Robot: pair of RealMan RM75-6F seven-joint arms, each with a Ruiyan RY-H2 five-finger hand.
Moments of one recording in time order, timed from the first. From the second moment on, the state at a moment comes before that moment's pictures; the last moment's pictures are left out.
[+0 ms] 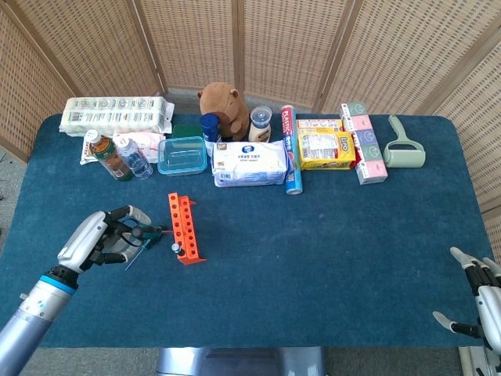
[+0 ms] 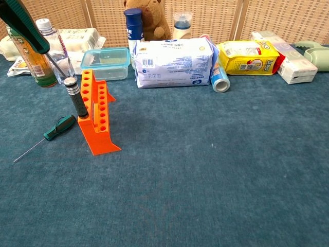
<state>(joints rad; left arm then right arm) -0.42 -0.87 -0.21 -2.23 1.24 1.09 -0.32 -0.05 -0.80 -0.03 -1.99 -1.53 1.49 0.08</state>
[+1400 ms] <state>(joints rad) -0.46 -0.89 -0.21 -2.22 1.15 1.04 -0.31 -0.05 -0.79 -0.03 -1.98 -1.53 1.50 0.10</state>
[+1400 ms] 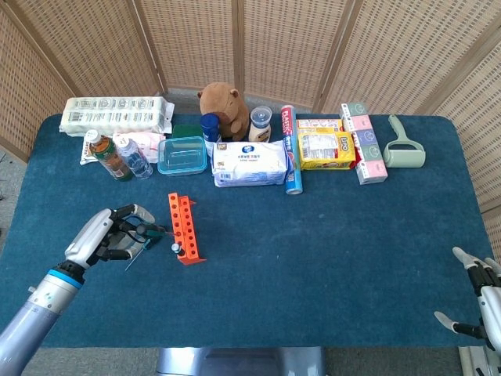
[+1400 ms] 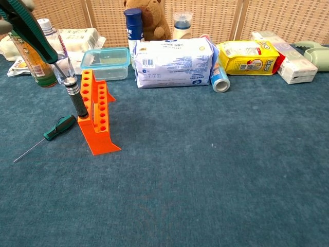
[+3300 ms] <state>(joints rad) -0.66 -1.08 -0.24 -2.13 0.75 1.03 0.02 -0.06 -0.78 -0.03 -1.98 -1.54 1.51 0.12</state>
